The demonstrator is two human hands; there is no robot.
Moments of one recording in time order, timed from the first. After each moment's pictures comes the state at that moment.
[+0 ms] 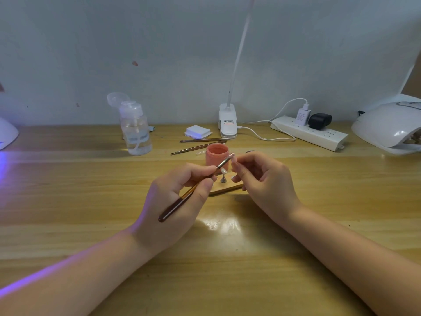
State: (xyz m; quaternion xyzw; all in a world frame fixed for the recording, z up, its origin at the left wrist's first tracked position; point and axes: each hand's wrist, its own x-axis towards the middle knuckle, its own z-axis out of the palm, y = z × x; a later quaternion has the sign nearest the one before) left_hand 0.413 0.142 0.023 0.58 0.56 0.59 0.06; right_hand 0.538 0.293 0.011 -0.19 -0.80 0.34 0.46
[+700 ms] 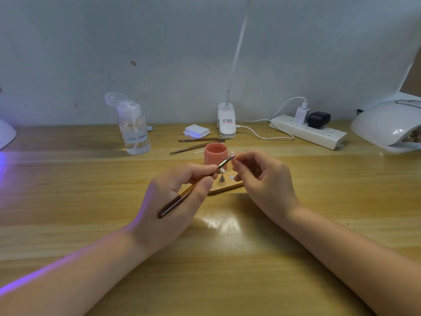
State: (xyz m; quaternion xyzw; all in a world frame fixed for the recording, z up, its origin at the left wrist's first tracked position) left_hand 0.412 0.141 0.027 0.60 0.57 0.57 0.05; right_hand 0.539 0.292 0.013 -0.19 -0.81 0.30 0.46
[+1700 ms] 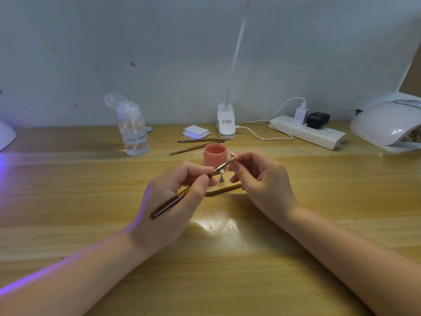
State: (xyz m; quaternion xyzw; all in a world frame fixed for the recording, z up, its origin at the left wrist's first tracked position) left_hand 0.411 0.142 0.024 0.58 0.55 0.60 0.08; right_hand 0.538 0.293 0.011 -0.18 -0.80 0.36 0.45
